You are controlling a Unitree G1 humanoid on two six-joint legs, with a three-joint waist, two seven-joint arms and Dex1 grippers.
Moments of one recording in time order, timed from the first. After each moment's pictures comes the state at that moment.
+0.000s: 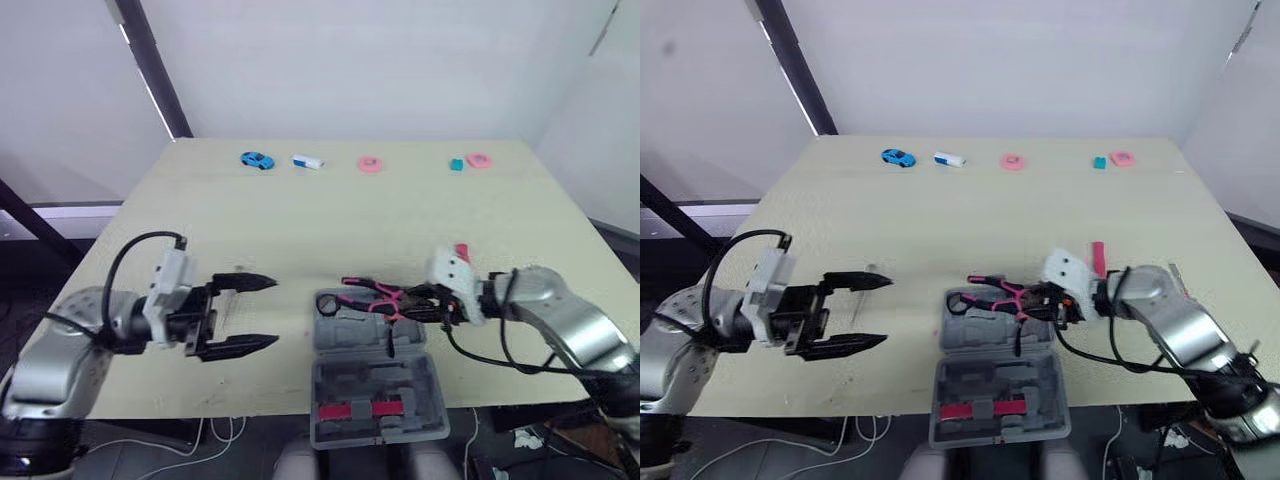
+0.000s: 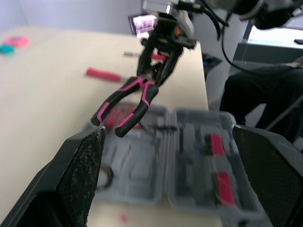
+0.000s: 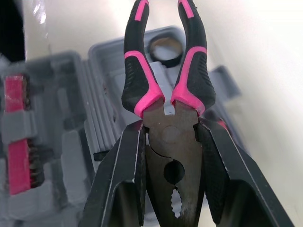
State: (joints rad) left arm -0.07 0.91 0.27 -0.20 -0.69 0.29 -1.43; right arm -0.56 -0.72 0.41 -0.27 0.24 0.67 0.99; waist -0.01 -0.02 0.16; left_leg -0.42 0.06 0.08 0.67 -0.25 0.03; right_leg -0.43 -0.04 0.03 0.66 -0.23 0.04
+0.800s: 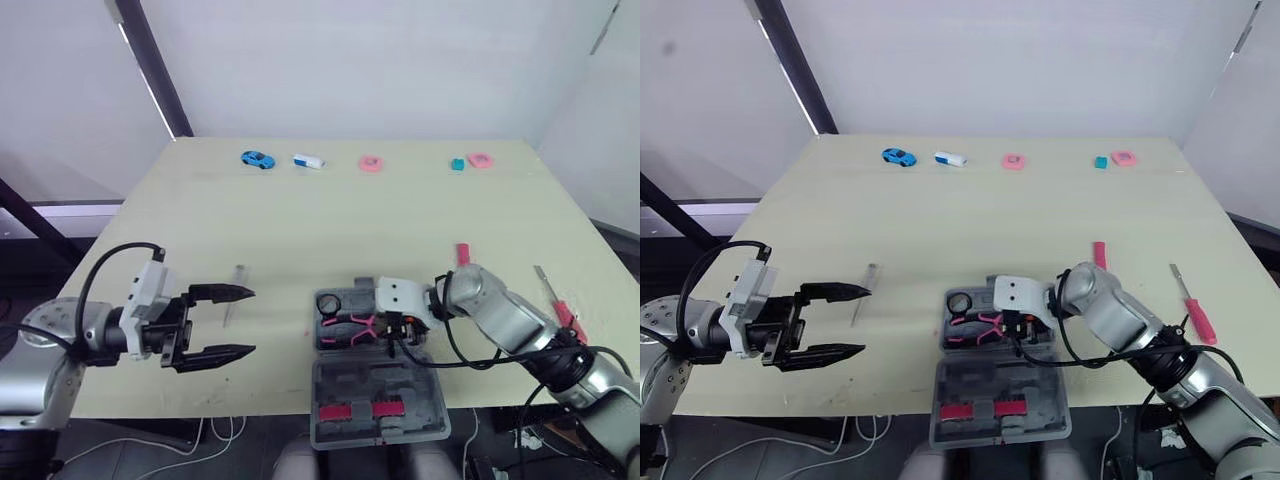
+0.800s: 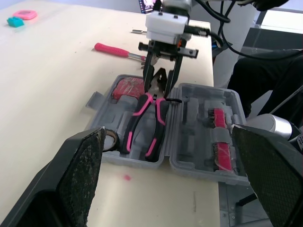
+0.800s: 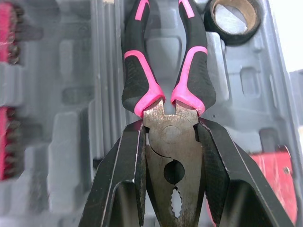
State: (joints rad) left arm -0.02 0.94 0.31 -0.12 -0.64 0.25 -1.46; right arm -0.69 -0.57 0.65 -0.10 -0.04 0.65 1.08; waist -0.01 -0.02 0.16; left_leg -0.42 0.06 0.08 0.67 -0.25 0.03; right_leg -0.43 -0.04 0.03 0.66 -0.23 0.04
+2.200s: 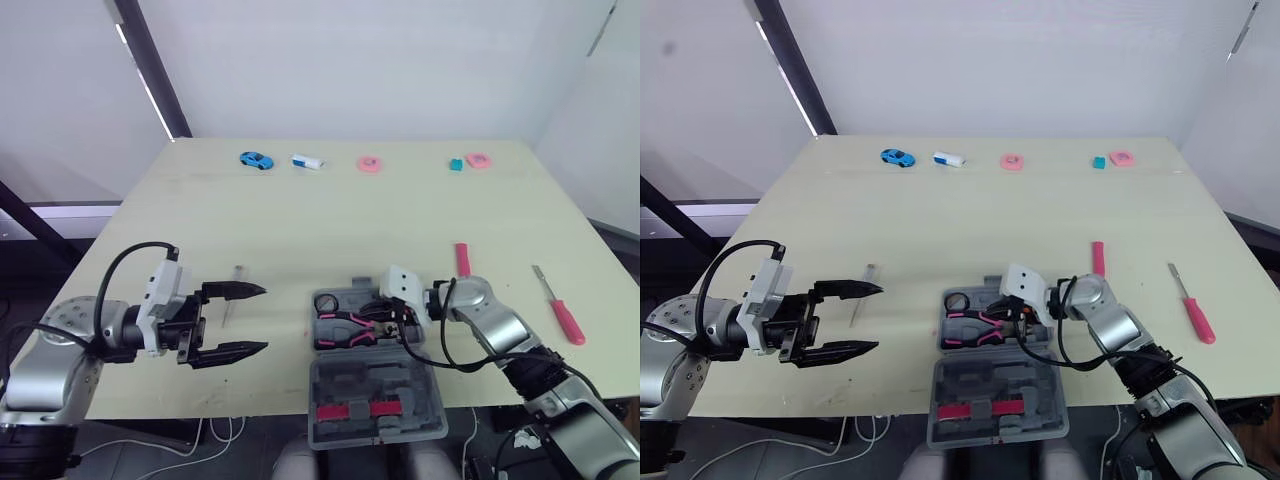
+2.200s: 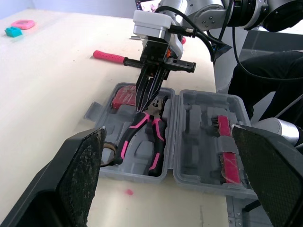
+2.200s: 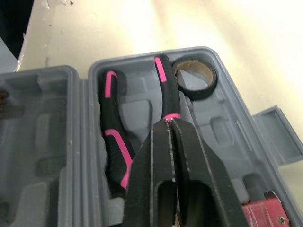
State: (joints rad) left arm -0.05 0.89 0.26 -0.15 -0.62 0.23 -1.44; right arm -0.56 -0.40 0.42 0.20 0.07 0.23 1.06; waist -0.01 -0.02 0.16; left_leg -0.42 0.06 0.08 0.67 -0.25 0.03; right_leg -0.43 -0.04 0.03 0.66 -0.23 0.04
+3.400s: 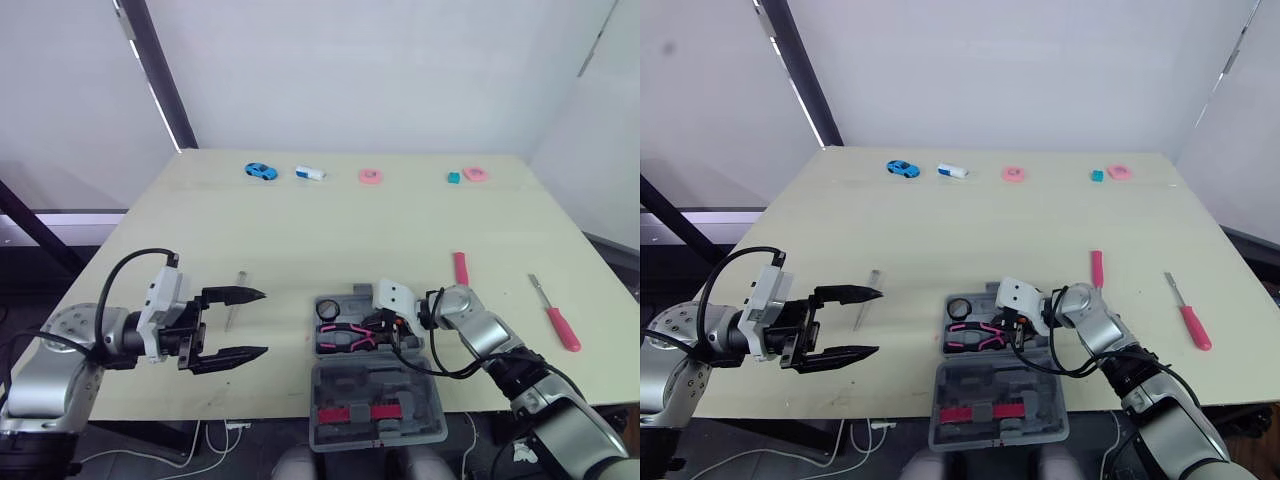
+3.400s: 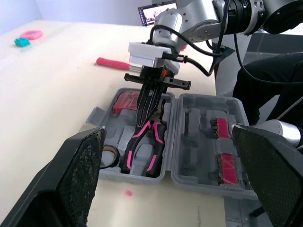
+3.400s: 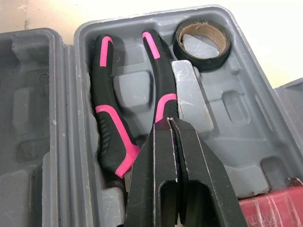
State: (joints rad) left arm -0.02 0.88 0.26 -0.14 -0.61 0.21 -1.43; right arm -0.57 -0.33 0.47 0.39 -0.06 0.23 1.04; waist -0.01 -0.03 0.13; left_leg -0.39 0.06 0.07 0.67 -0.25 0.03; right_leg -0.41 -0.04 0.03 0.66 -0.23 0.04
